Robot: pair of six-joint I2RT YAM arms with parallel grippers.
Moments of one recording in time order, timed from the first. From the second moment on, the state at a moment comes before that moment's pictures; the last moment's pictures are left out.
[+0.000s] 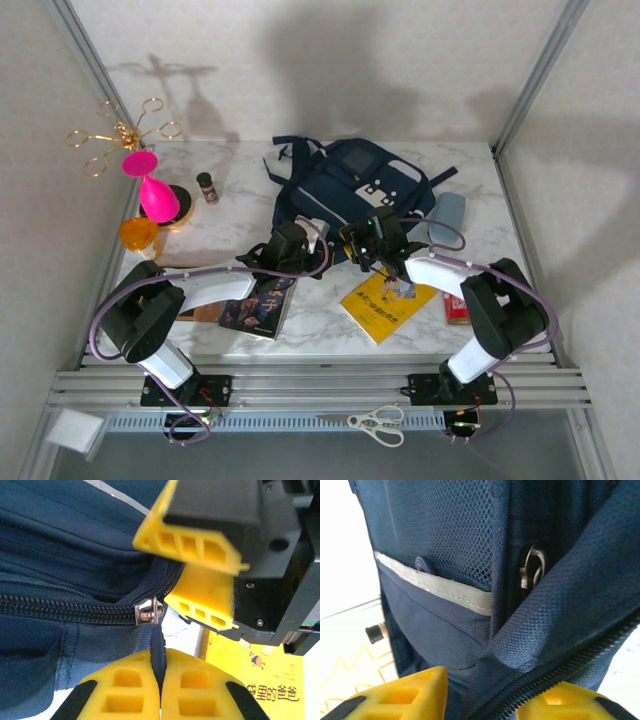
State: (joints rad) left arm -0.74 1.61 0.83 0.18 0.14 -0.45; right arm 0.57 1.60 0.82 0.10 -0.18 1.55
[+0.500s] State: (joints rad) left arm -0.75 1.50 0.84 0.05 0.04 -0.47; right arm 0.51 1.58 0.94 -0.03 -0.31 1.09
